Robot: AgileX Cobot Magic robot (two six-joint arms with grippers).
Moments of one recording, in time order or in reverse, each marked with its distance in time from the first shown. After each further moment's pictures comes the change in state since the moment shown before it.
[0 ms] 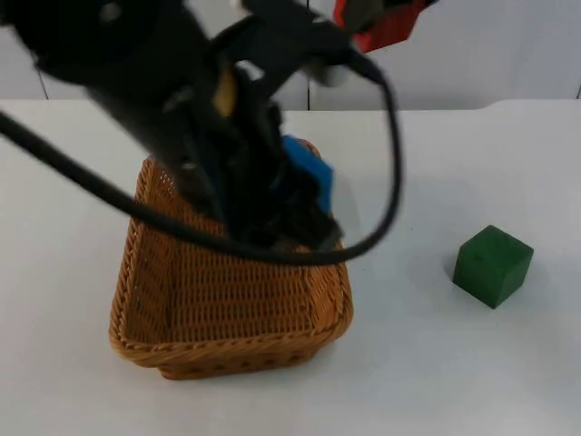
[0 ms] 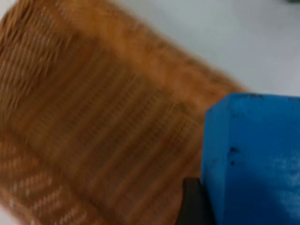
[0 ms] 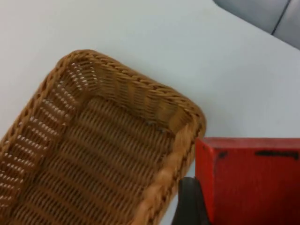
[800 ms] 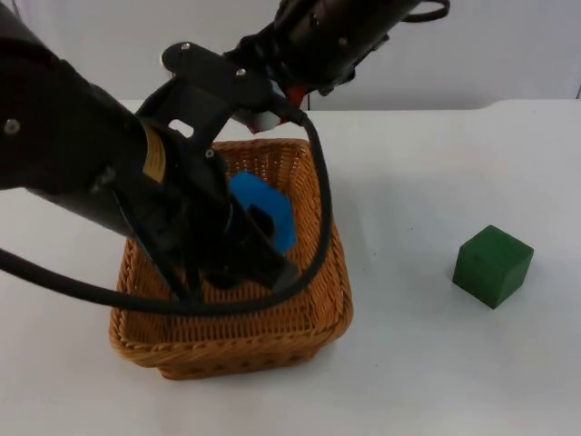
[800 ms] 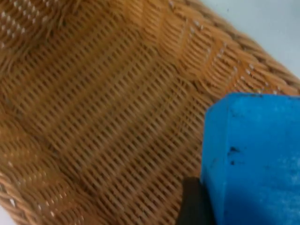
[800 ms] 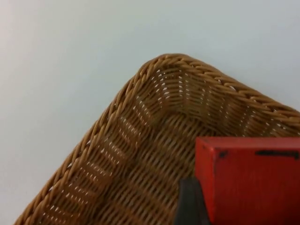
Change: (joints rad) right arm 0.142 0.188 0.000 0.083 -0.232 -0.017; left arm 0.078 -0.027 0.202 -0.029 -0.271 -0.016
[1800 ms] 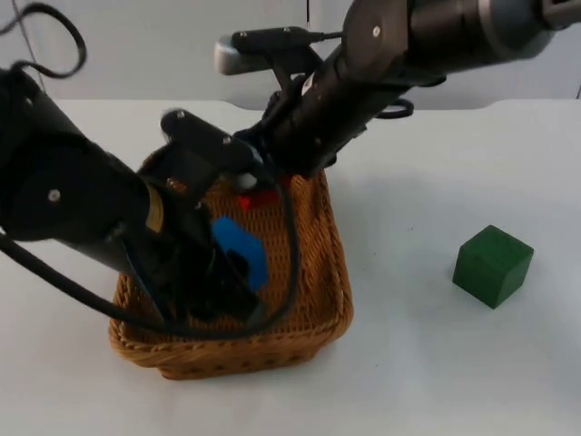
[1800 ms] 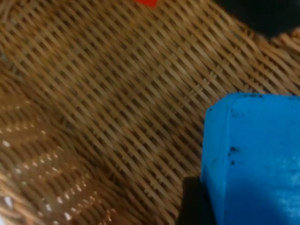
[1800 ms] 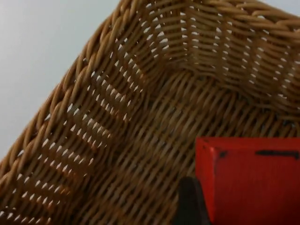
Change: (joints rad) right arm 0.008 0.178 0.000 0.058 -0.107 -0.006; left arm 0.115 0.222 0.008 0.091 -0.150 -0.006
